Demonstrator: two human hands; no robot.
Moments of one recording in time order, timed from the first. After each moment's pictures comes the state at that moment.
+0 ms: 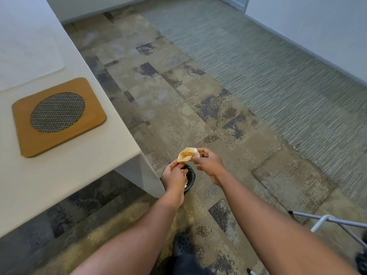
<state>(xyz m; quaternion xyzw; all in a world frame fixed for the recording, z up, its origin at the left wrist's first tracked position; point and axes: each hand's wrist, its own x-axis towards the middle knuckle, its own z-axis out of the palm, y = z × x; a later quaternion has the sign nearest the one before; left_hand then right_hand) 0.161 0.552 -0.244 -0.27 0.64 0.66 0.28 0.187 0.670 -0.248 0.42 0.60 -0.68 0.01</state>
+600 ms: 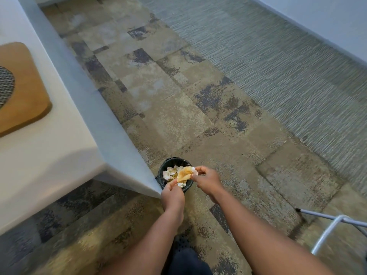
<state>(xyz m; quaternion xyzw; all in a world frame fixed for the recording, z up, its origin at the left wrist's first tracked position) 0.163 0.552 -0.350 -0.32 0.71 0.54 0.33 0.191 0.664 -0.374 0.47 0.65 -0.60 0.07</state>
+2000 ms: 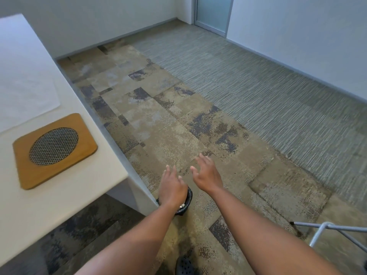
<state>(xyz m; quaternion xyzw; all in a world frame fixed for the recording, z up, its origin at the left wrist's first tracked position) 0.154 0.566 -0.222 0.18 0.91 0.27 0.25 0.202 0.693 -0.229 0.33 0.88 -0.34 0.00</state>
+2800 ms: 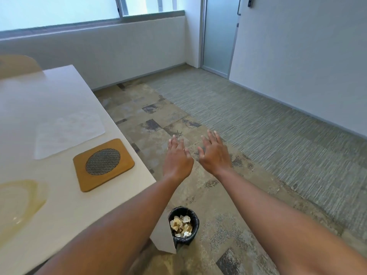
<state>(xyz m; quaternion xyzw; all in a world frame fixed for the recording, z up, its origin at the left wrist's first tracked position) 0.095 0.573 -0.065 0.29 0.90 0.32 0.07 0.159 0.697 -0.068 0.27 0.95 -0.13 -0.14</state>
